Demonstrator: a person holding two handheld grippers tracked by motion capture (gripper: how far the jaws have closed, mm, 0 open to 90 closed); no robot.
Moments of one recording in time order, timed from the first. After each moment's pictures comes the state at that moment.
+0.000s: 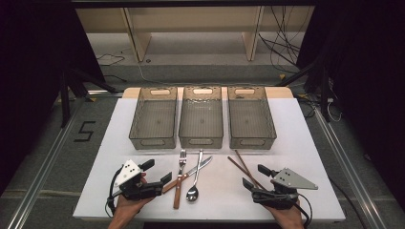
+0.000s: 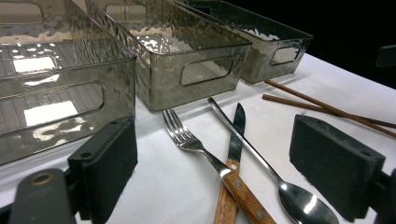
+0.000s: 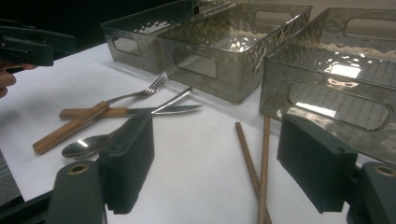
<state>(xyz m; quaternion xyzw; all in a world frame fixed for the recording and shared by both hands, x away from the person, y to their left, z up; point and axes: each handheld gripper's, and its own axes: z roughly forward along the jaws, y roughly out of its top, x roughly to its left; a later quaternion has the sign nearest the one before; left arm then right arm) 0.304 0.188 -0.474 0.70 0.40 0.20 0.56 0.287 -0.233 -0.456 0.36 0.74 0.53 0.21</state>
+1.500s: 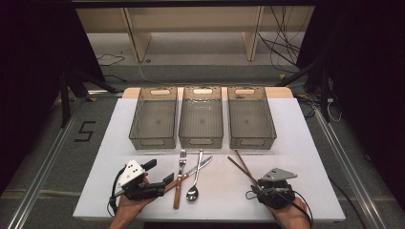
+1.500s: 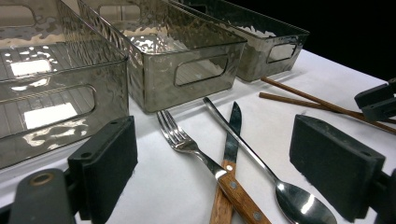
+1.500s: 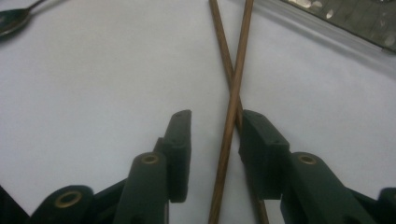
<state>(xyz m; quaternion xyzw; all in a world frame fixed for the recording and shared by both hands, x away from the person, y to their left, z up) 0.305 0.182 -0.473 0.71 0.39 0.20 0.56 0.299 -0.230 -0.473 0.42 0.83 0.31 0.18</state>
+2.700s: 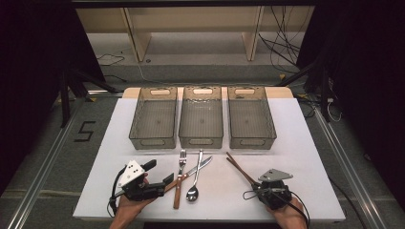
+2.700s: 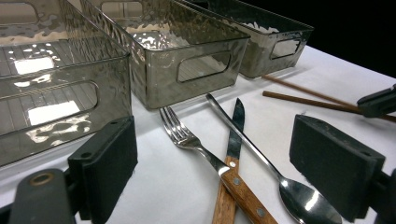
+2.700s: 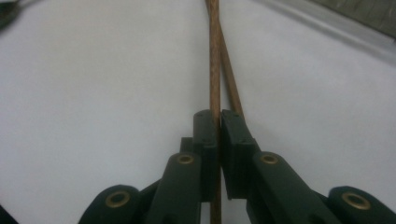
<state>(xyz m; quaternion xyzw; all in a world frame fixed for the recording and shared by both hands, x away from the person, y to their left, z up) 0.305 0.182 -0.475 0.71 0.39 0.21 0.55 0.300 -0.224 -0.479 0.43 0.83 0.30 0.18</state>
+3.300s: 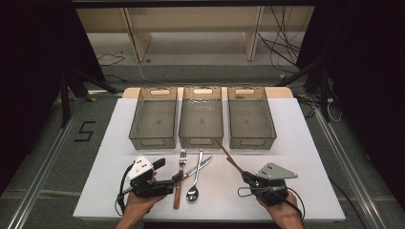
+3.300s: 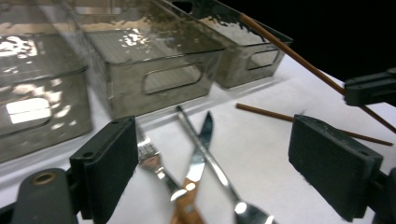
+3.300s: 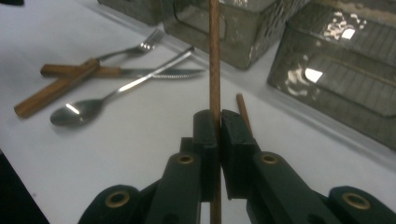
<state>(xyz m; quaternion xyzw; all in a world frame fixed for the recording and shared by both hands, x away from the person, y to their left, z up) 0.306 0.149 -0.449 0.71 0.41 0.16 0.55 0.294 -0.203 -0.439 0.37 0.80 0.42 0.21</state>
